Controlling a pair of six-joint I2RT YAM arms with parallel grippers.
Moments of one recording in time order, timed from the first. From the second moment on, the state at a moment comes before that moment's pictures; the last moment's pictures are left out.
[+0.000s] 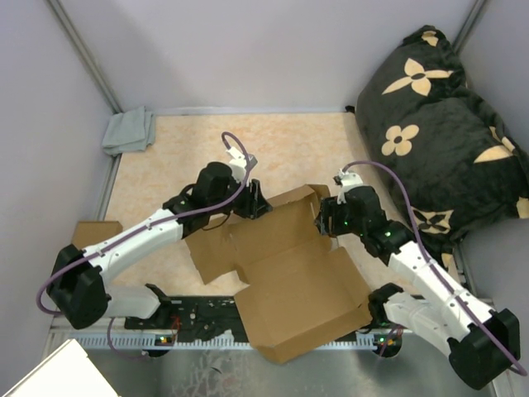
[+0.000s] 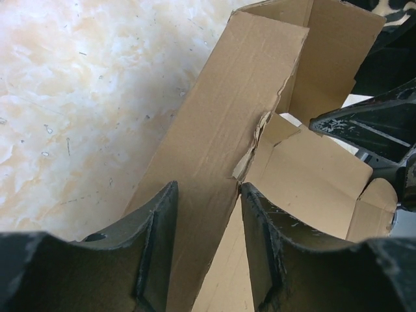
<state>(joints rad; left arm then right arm) -0.74 1.30 0.92 -0.12 0.21 -0.40 0.51 0.86 0.64 -0.44 -0.02 0.32</state>
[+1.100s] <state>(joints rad) -0.82 1.29 0.93 -0.15 0.14 -0.38 0.35 0.87 0.80 -0.32 0.16 0.30</state>
